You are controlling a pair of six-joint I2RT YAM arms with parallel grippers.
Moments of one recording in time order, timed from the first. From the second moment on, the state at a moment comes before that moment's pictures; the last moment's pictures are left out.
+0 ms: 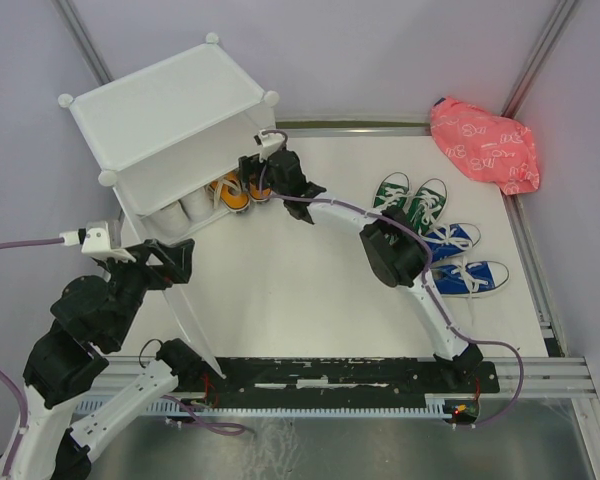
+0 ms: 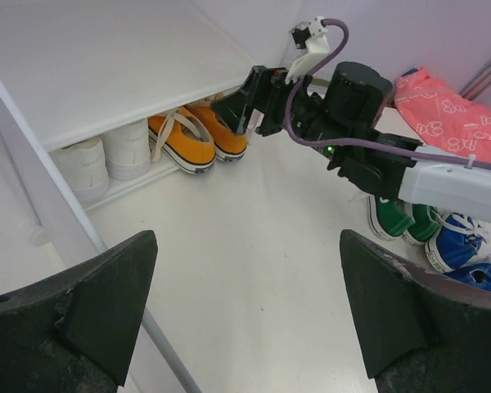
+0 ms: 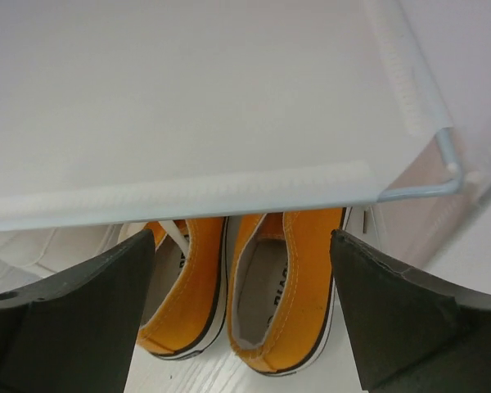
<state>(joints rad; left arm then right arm) -0.65 0.41 1.09 -0.82 -0.49 -0.39 0.76 2.49 2.02 0.29 0.11 0.21</state>
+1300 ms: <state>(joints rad) -0.65 0.38 1.09 -0.84 -0.52 -0.39 0.78 2.43 1.93 0.01 0.16 0.26</state>
